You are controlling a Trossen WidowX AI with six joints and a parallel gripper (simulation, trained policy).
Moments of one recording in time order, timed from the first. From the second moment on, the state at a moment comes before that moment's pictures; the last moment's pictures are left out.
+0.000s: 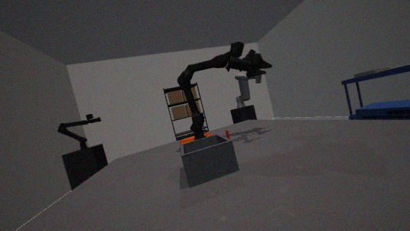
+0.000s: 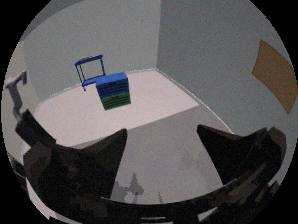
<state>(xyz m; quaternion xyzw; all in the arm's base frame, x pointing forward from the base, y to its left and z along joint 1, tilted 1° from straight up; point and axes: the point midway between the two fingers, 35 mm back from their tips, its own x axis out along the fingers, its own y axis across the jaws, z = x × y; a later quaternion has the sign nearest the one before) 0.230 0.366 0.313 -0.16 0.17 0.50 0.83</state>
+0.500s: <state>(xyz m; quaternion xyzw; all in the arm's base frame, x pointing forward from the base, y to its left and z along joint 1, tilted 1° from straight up) 0.248 0.296 0.248 -0.04 0.36 0.37 0.86</state>
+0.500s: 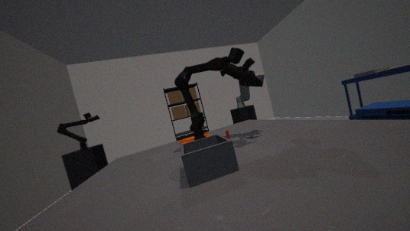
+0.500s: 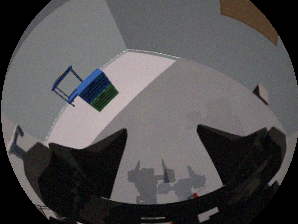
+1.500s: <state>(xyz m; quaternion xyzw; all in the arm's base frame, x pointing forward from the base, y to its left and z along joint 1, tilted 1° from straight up) 0.214 0.163 0.140 0.17 0.61 -0.03 0.78</state>
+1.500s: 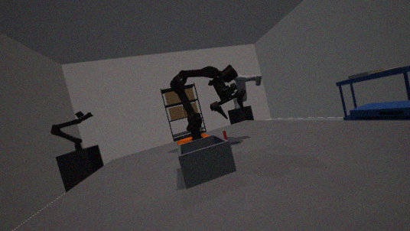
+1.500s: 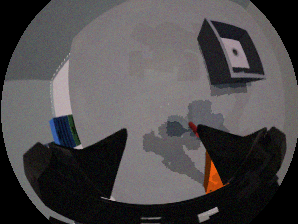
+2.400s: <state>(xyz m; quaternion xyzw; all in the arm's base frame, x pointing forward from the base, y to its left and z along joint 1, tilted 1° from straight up) 0.184 0.114 0.033 0.30 0.61 -0.28 0.68</state>
